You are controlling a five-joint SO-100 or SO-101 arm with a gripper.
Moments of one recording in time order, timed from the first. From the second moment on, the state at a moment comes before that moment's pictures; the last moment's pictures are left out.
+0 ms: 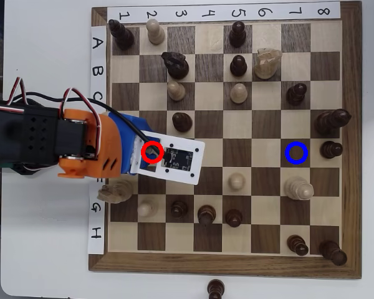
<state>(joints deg) 4.2 120.9 135.4 59.5 100.5</state>
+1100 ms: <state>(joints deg) 6.2 120.1 121.4 66.6 100.5</state>
